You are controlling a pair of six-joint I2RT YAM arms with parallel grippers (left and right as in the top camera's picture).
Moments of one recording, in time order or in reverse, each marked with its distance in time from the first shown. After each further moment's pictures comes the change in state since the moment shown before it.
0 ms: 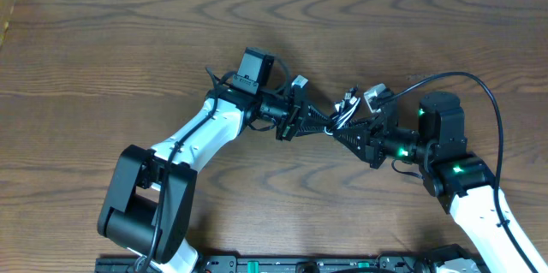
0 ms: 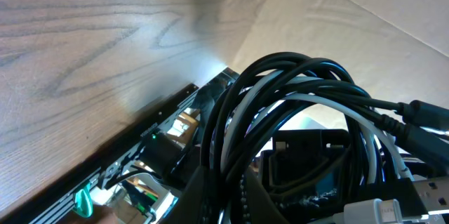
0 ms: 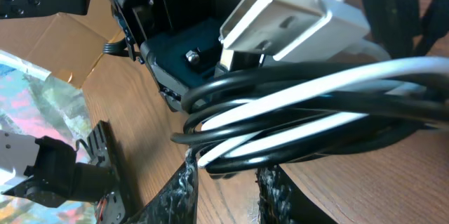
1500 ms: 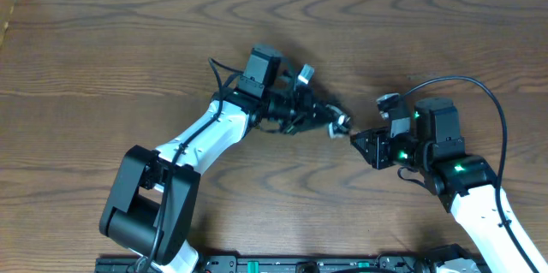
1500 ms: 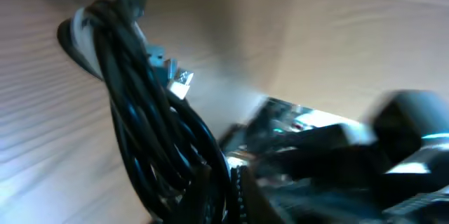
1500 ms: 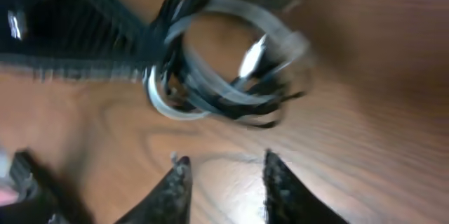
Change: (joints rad) left arm -0.030 0.000 -0.002 0.002 -0.216 0.297; right arm 0.000 0.000 0.021 -0.257 0.365 0.075
